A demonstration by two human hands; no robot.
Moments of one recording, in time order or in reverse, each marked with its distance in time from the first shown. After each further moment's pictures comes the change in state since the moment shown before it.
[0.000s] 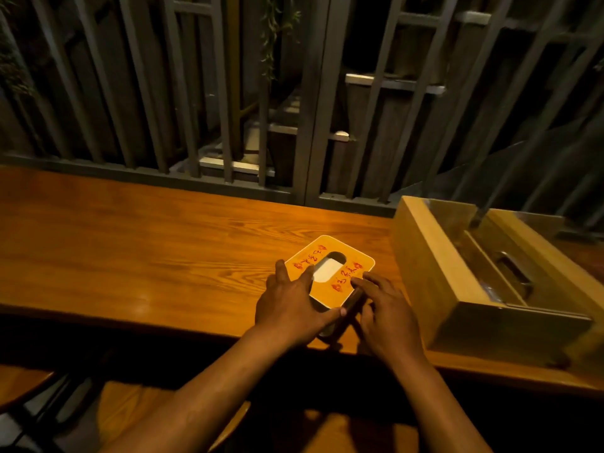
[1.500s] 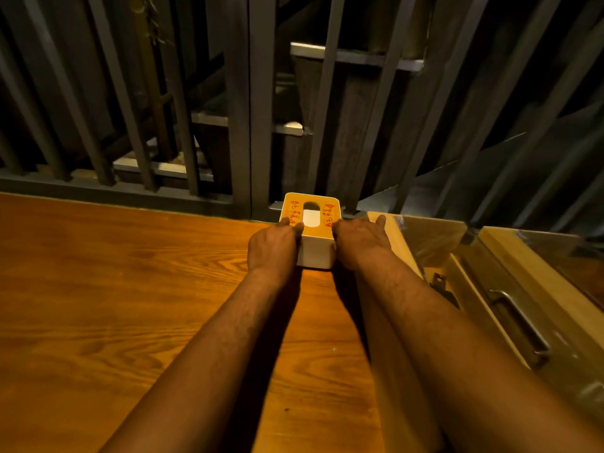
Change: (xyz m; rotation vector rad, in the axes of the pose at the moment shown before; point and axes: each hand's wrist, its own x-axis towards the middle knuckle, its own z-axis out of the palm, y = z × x) left_hand 0.275 0.098 0.047 0.302 0.342 0.227; right_hand 0.307 0.099 -0.002 -0.651 -0.234 -0.076
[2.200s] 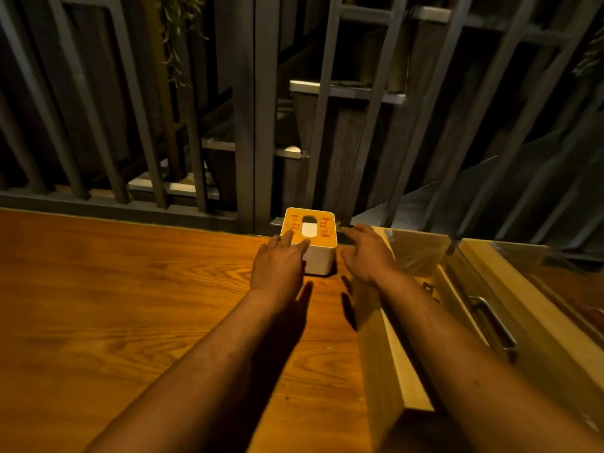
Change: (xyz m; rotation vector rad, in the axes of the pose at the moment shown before) left_hand -0.042 0.015 -0.046 -0.129 -0.066 0.020; right_hand -0.055 0.020 -0.022 0.639 0.118 0.083
